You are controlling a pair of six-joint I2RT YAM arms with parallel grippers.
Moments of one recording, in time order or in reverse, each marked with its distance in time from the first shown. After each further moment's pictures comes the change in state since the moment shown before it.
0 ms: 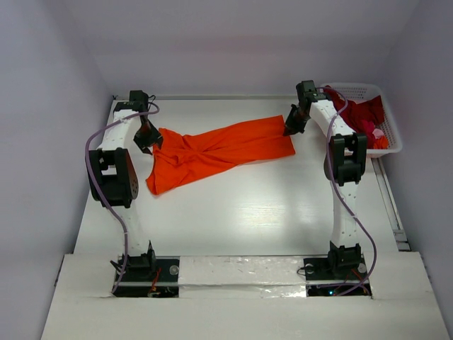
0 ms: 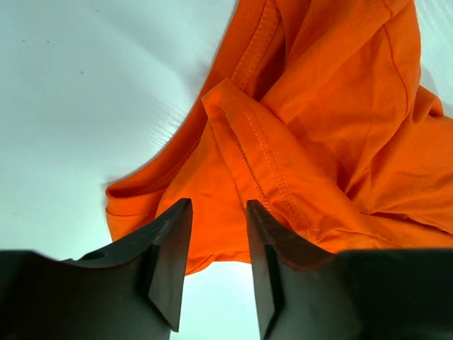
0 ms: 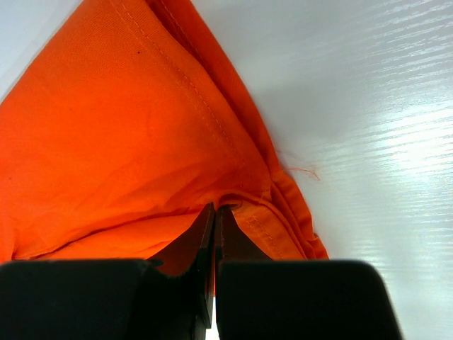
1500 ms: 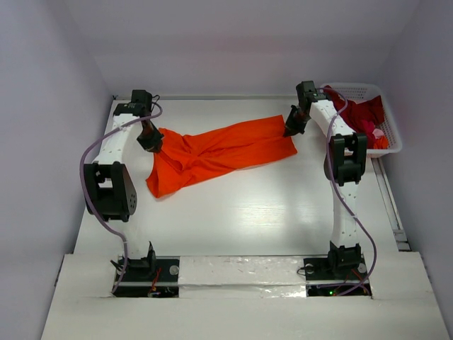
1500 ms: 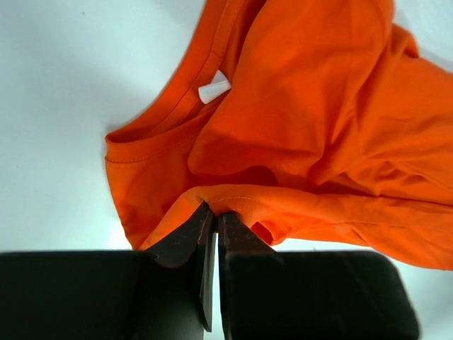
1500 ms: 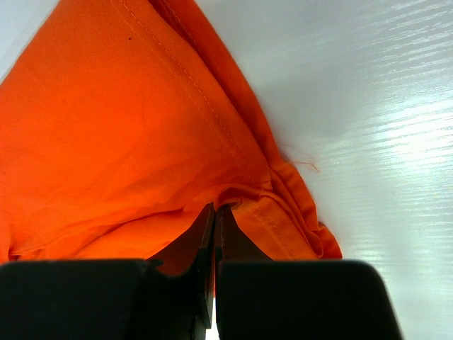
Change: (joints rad) left arm -0.058 -0.168 -0.095 -0.031 -0.023 -0.044; right arm 0.000 0.000 0.000 -0.019 -0.007 -0.004
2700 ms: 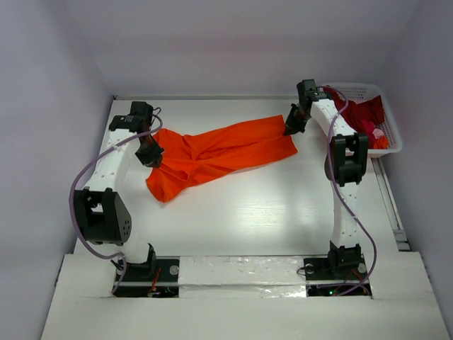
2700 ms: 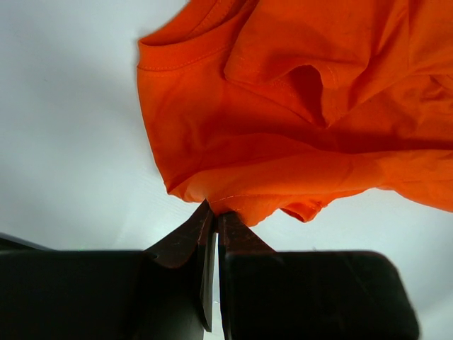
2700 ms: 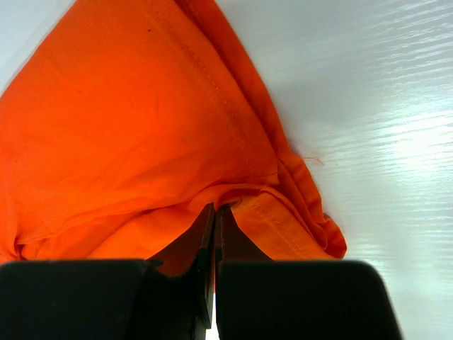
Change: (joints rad) left arm -0.052 -0.243 -0.166 -0.113 -0.011 -0.026; right arm 0.000 -0.016 0.000 -0.002 -0.022 -0.018
